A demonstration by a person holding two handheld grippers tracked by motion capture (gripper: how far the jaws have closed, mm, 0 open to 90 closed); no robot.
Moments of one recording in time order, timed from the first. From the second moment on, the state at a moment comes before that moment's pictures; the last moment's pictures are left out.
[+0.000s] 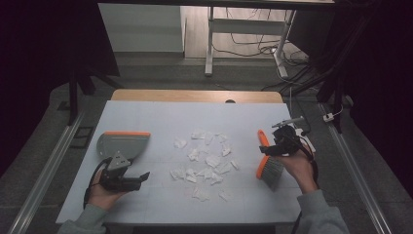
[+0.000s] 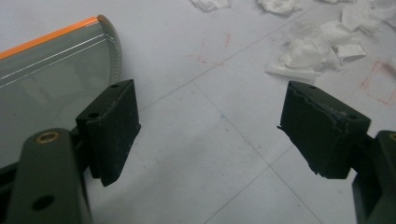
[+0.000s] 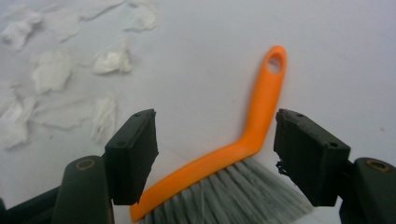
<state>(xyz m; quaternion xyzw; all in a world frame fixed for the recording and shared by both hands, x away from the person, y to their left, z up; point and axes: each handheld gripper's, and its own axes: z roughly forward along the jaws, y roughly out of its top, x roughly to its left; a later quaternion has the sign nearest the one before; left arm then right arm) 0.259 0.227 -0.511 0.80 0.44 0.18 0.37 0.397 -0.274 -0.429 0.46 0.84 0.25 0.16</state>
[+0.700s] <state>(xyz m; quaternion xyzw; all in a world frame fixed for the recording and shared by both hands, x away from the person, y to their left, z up) 0.256 0.226 -0.510 0.80 0.43 0.18 0.37 0.467 -0.272 -0.478 0.55 0.83 0.10 0.08</state>
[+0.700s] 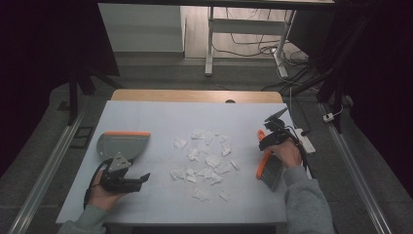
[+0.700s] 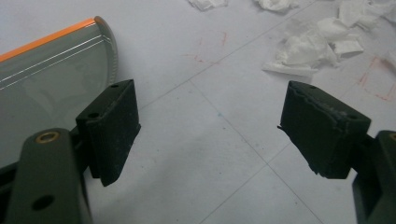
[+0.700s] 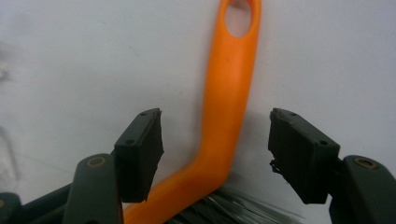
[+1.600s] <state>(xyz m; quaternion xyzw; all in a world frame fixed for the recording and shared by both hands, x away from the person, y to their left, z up) 0.254 0.227 -0.510 0.80 0.43 0.19 0.36 0.465 -0.280 -0.484 0.56 0.82 0.08 0.05</state>
